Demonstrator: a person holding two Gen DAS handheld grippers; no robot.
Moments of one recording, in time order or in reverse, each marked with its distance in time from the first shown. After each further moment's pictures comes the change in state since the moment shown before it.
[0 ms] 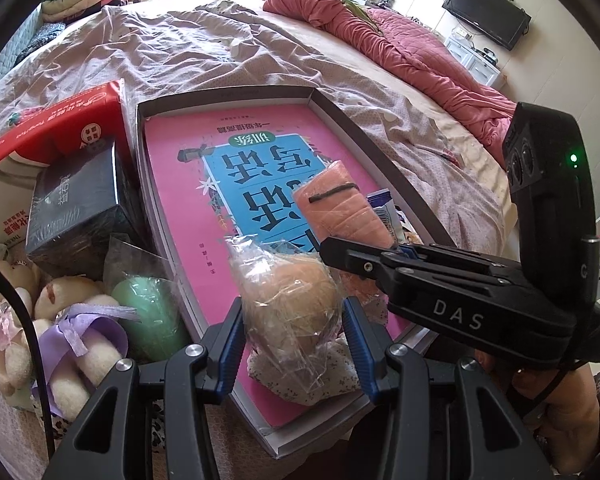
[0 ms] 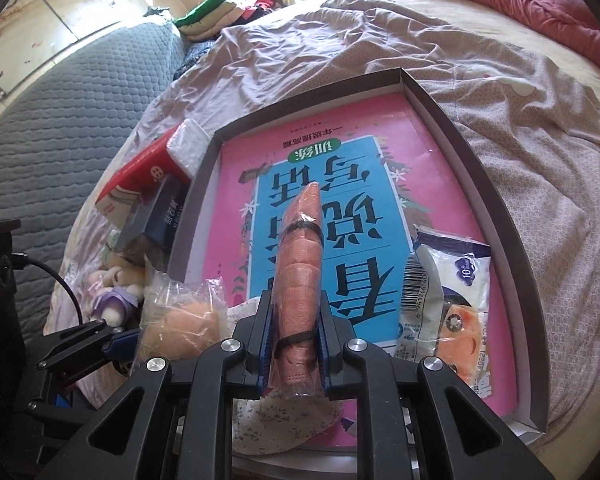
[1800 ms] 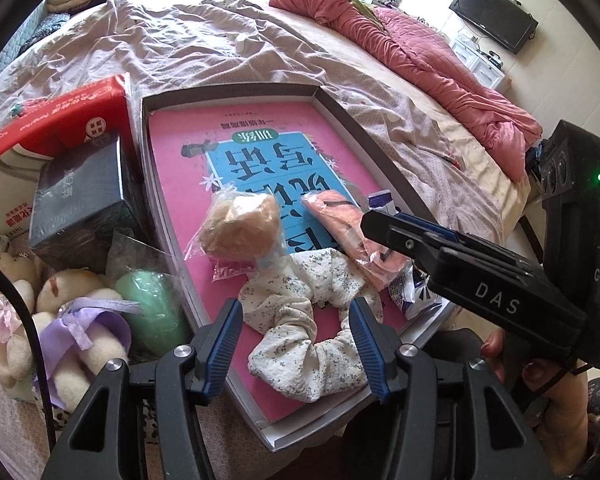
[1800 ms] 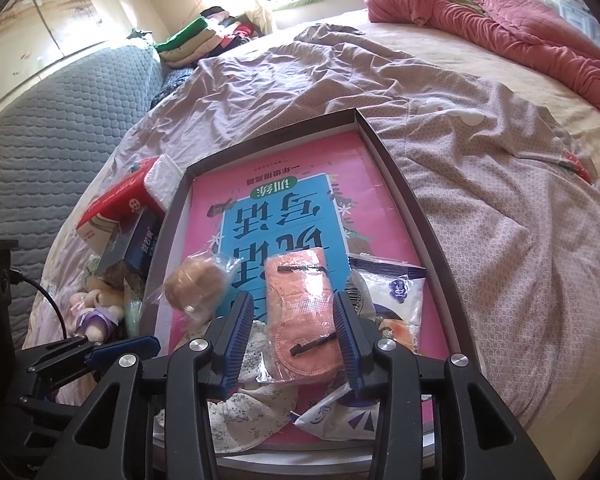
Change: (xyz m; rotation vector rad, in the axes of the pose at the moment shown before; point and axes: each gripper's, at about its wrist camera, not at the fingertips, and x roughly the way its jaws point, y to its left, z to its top) left arm -0.005 0.002 0.002 -0.027 0.013 -0.004; right arm -0.031 -0.009 0.000 0.006 -0.122 -0.108
